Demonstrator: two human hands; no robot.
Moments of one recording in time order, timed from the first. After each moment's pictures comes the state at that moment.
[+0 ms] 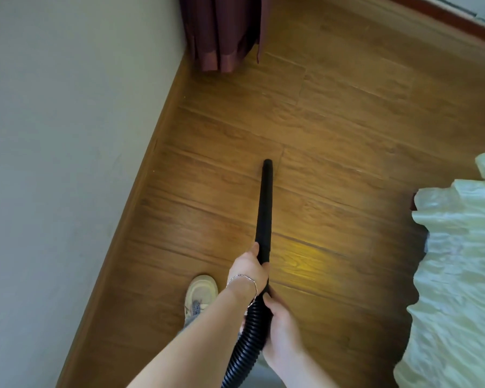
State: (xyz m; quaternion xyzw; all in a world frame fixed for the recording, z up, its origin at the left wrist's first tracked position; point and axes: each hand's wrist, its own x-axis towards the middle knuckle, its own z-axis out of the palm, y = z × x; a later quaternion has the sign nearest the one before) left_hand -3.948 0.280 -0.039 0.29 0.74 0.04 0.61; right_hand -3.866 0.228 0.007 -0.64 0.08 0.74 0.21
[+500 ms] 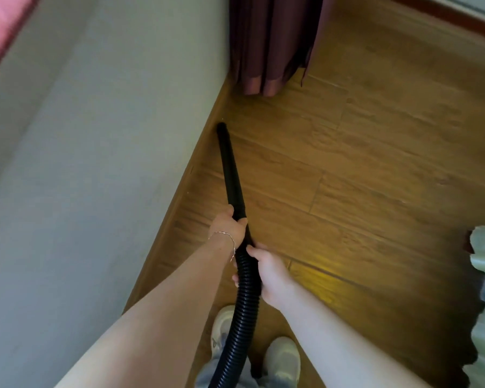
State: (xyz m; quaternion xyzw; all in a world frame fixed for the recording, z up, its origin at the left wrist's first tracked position) left_hand -4.103 0.363 -0.074 0.19 0.81 0.14 0.54; right_hand -3.994 0.345 -0.040 -0.60 -0.13 0.78 0.05
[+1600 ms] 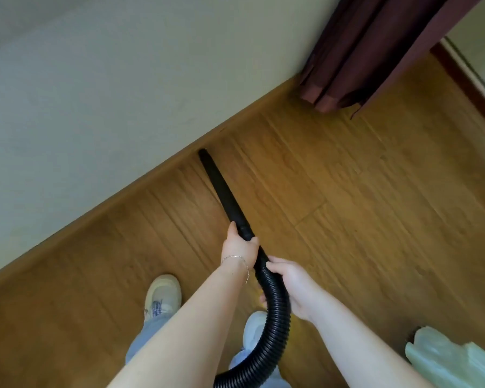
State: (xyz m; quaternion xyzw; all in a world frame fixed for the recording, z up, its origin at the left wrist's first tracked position) left_hand -3.957 0.322 -0.054 -0.15 0.78 0.37 0.49; right_hand -3.868 0.391 -0.002 -0.54 -0.34 0.73 -0.25
